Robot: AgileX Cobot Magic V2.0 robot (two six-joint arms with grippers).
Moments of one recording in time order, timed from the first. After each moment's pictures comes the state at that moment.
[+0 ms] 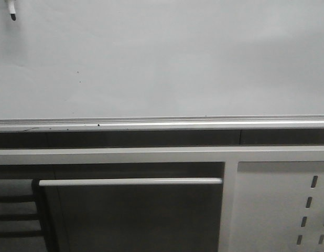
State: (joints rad) left arm -0.37 0.77 -0.58 -0.35 0.15 0.10; right arm 0.10 0.69 -0.63 0.54 0.47 -0.23
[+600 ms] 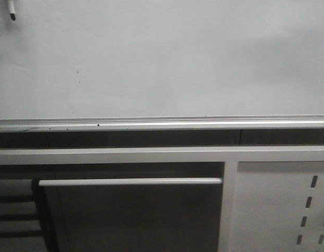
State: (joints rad) left arm -0.45 1.04 -0.65 -0.33 -0.20 0.11; right arm 0.10 0.71 -0.63 0.54 0.47 -0.25
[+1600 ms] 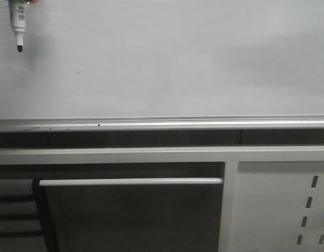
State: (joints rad) left arm -0.52 1.06 -0.70 -0.11 0.04 0.13; right arm 0.11 0.73 -0.66 0.60 0.56 -0.35
